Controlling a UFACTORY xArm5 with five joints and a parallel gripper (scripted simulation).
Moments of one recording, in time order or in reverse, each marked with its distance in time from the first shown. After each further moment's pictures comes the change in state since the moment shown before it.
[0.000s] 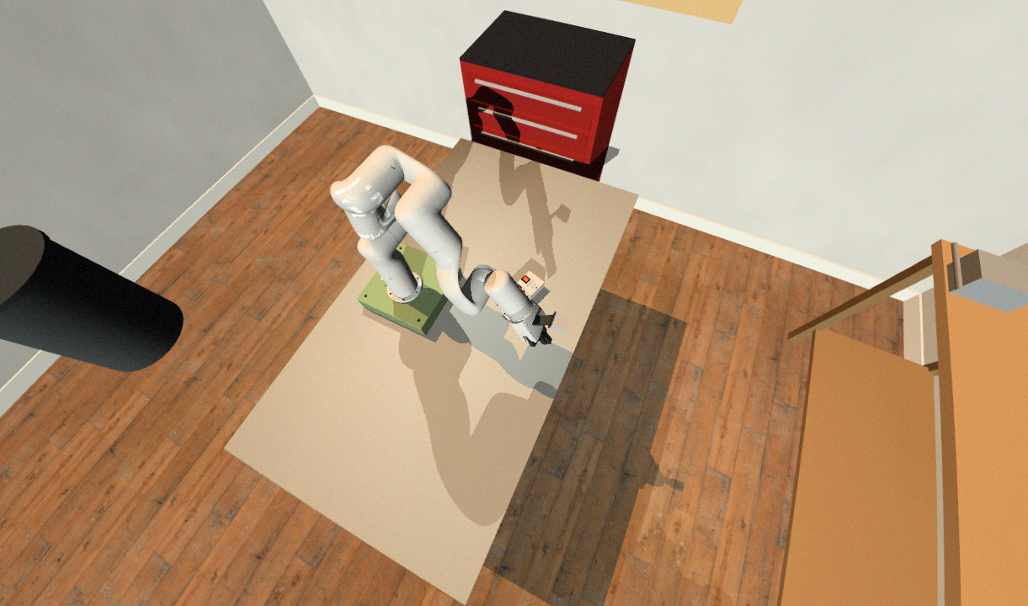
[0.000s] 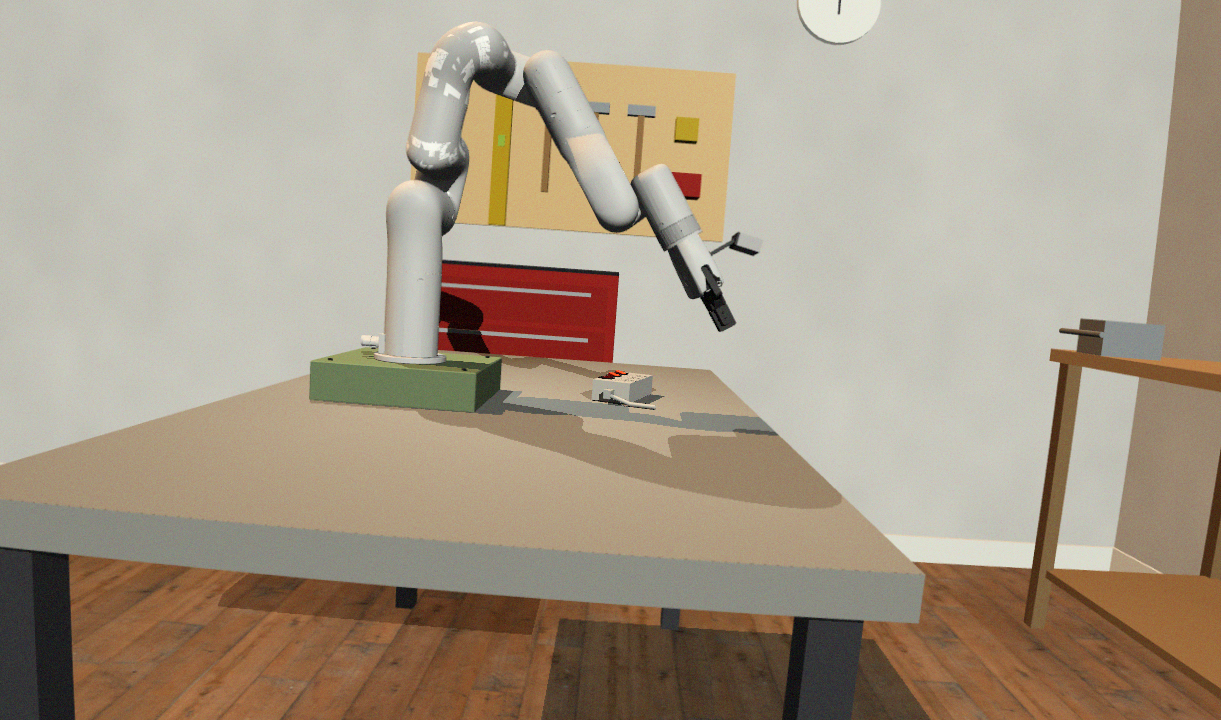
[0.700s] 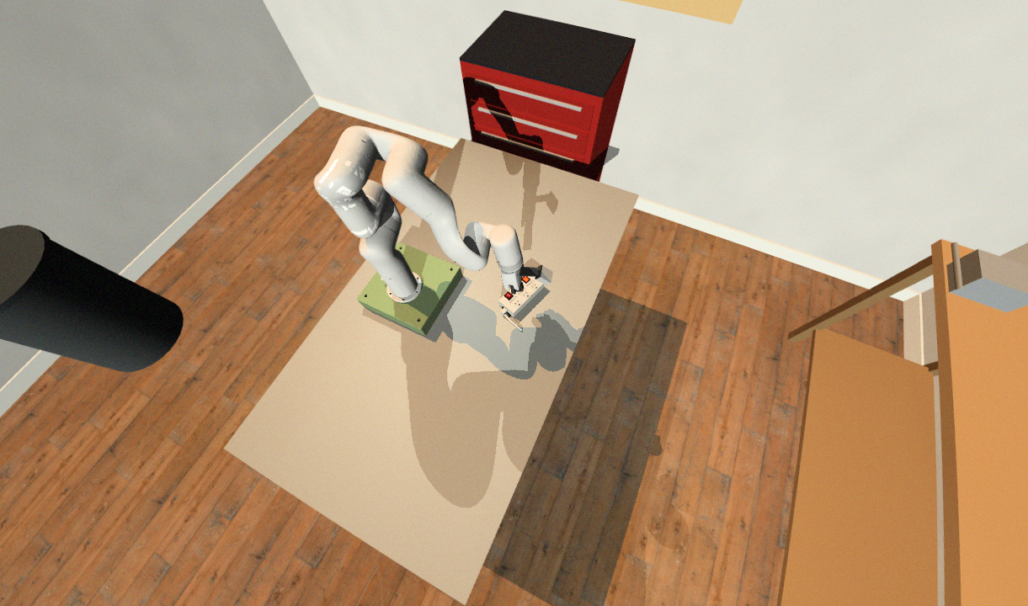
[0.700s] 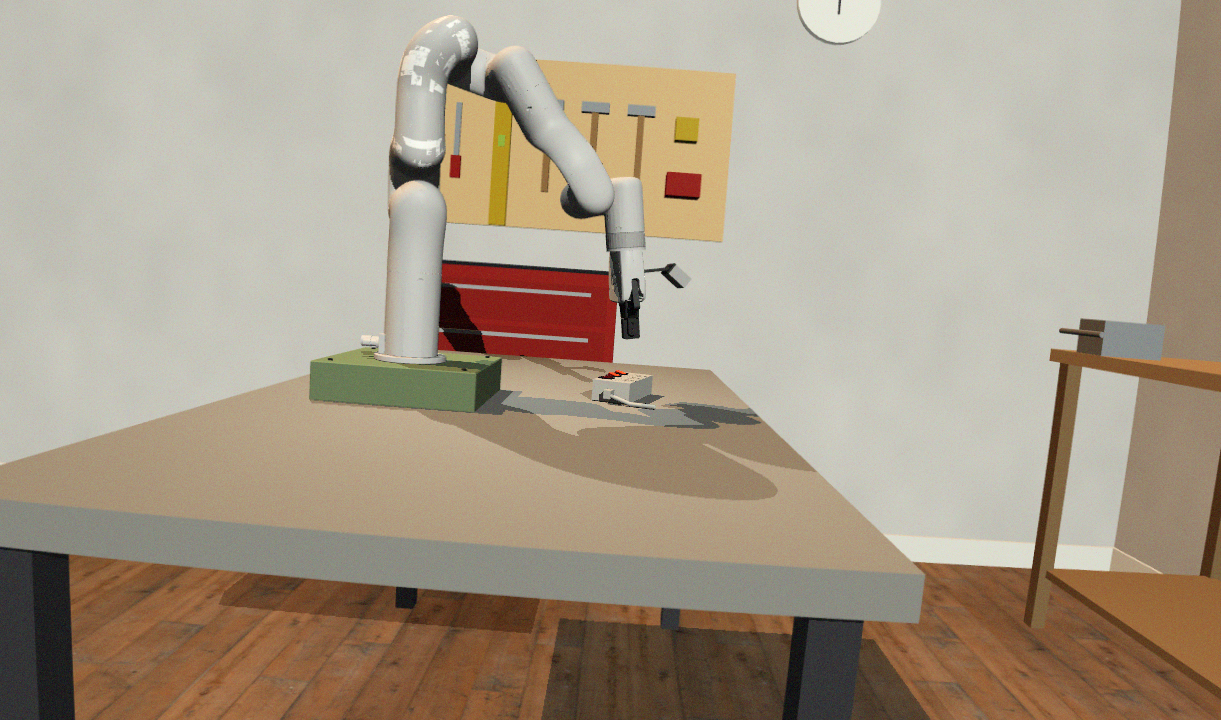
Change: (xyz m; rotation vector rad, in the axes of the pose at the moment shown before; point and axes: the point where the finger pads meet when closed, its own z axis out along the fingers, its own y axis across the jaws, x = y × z) arm -0.129 -0.167 -0.052 0.143 -0.408 -0.112
